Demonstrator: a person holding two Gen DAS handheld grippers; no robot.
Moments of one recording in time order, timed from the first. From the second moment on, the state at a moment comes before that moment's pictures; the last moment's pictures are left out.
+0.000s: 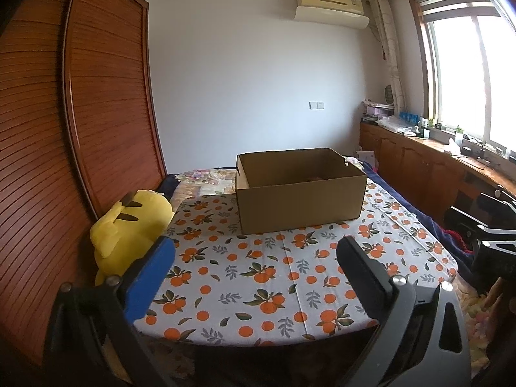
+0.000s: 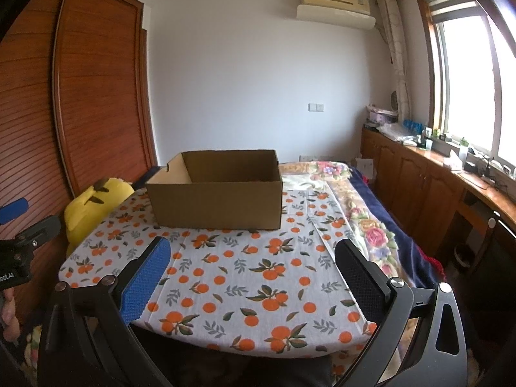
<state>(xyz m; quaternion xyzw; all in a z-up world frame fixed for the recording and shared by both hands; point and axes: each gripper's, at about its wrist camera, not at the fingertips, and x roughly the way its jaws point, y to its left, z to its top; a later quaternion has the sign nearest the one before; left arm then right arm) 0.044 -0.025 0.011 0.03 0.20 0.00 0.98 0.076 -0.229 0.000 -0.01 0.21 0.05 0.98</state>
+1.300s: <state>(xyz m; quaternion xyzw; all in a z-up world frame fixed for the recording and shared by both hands) 0.038 -0.023 0.012 0.04 0.19 0.01 0.98 0.075 -0.227 0.005 -0.02 0.19 0.04 0.98</state>
